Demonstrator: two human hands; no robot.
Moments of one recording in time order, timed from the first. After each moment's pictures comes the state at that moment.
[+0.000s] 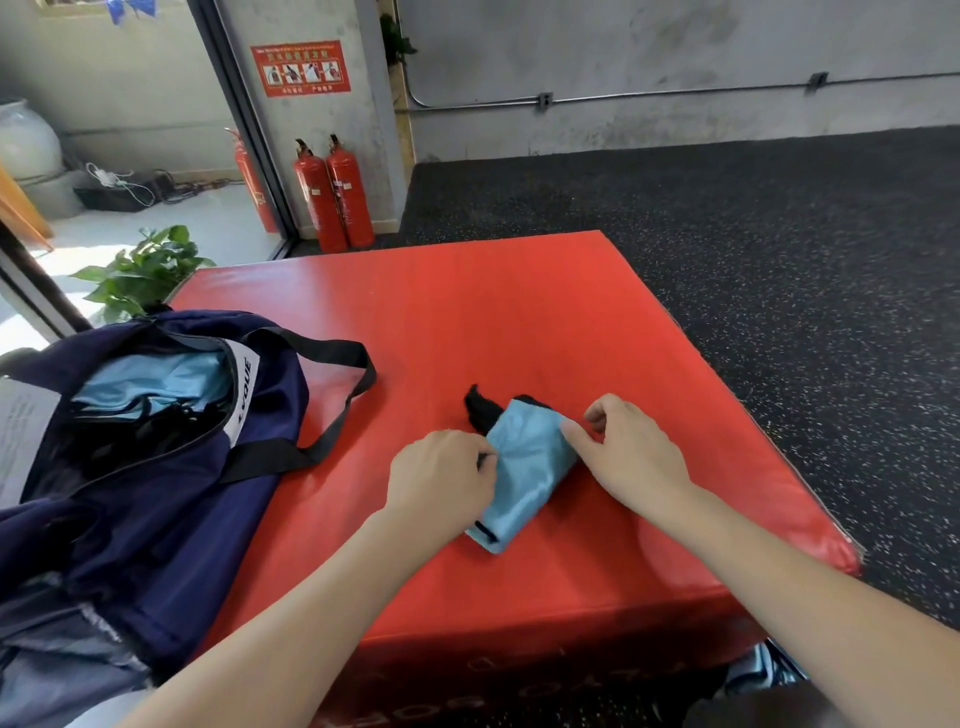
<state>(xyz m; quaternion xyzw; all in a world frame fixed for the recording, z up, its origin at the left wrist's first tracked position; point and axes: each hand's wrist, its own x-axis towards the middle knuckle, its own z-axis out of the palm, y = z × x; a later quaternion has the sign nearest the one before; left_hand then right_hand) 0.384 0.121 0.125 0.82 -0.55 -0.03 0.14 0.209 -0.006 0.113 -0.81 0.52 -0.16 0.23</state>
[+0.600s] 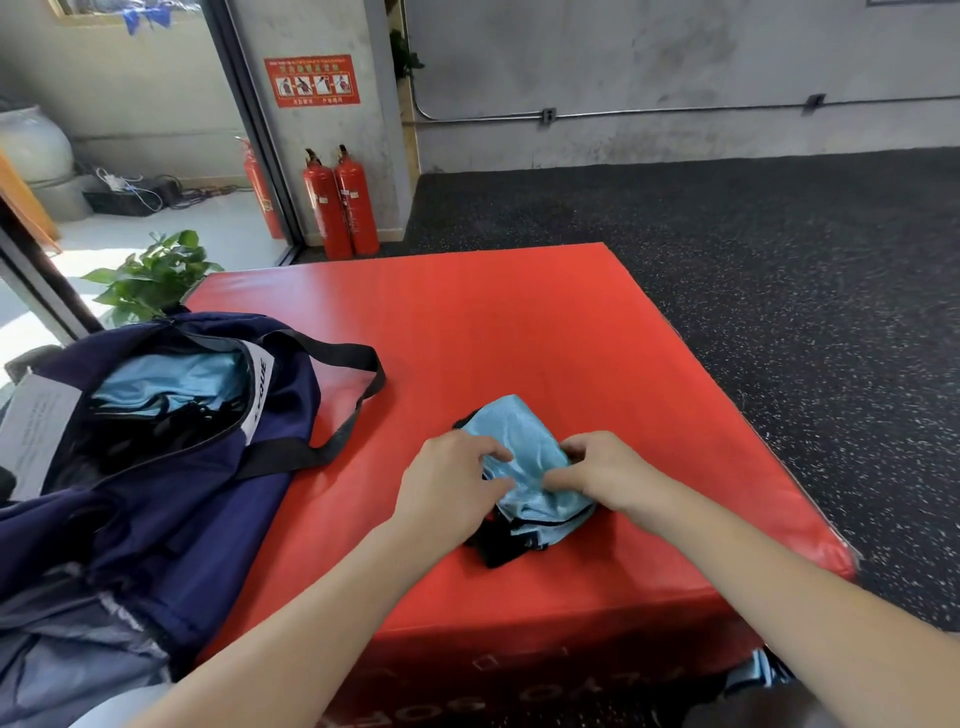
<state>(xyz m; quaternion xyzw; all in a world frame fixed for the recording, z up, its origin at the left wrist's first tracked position) 0.381 0.136 0.130 0.80 -0.52 -0.13 0.28 0.223 0.009 0.117 -0.75 0.43 -0.10 0.49</state>
